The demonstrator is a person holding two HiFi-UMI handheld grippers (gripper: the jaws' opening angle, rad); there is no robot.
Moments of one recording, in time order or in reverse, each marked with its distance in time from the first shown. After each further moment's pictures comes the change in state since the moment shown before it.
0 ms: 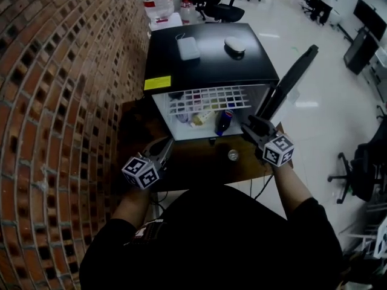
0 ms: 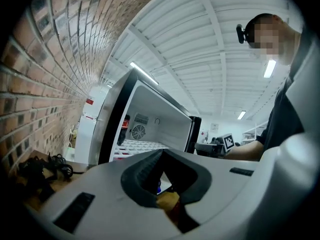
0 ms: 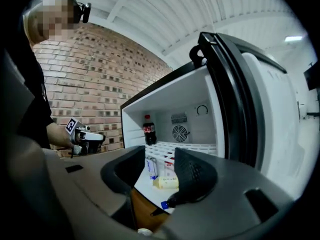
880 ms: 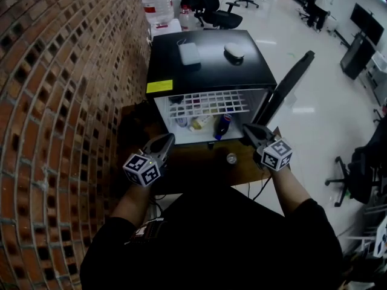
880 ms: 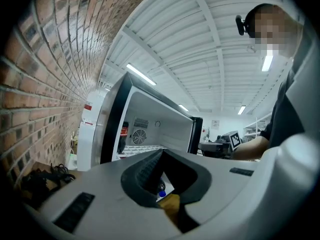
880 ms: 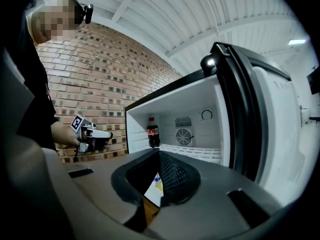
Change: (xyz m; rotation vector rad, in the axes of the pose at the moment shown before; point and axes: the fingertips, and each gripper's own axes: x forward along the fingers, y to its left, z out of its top) left arm 0.011 -0.002 0.021 0.063 -0.007 0.006; right arm -0.006 0.014 0.010 -0.036 -0.018 0.012
